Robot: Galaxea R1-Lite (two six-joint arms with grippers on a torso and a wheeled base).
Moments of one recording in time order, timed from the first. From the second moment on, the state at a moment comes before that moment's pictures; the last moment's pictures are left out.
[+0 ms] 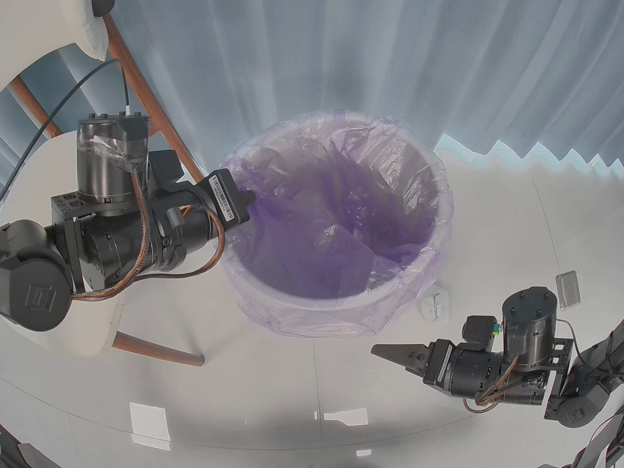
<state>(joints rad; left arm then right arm) -0.59 1.60 -1.00 -0.37 0.10 -0.64 0.72 1.73 -0.36 -0.89 0.14 0.95</state>
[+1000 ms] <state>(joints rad) -0.54 1.60 -0.88 -0.37 0.15 -0.56 0.33 1.29 -0.10 -0.89 0.01 0.85</state>
